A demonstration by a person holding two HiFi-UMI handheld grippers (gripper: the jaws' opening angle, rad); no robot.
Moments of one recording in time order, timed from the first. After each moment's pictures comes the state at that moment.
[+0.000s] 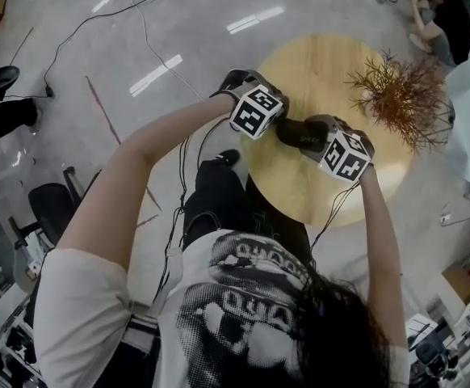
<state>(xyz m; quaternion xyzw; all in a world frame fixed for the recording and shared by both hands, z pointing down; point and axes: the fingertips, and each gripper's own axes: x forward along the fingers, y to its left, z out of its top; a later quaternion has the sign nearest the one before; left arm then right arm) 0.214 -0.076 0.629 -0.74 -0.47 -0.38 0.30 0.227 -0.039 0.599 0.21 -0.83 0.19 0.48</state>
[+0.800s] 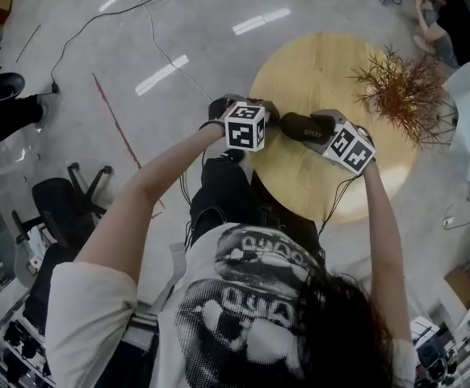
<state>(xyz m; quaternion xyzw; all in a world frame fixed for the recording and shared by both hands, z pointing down) 0.187 -0.065 0.627 -0.85 -0.29 -0.42 0.13 0.230 -0.042 0.601 0.26 -0.83 0.25 0.43</state>
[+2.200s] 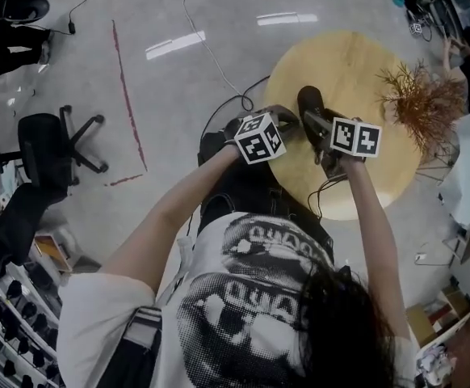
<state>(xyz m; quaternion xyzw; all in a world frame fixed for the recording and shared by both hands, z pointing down) 0.173 -0.020 0.603 -0.94 -0.01 -0.35 -0.06 0.218 -0.056 0.599 0.49 -0.67 0.52 0.21</state>
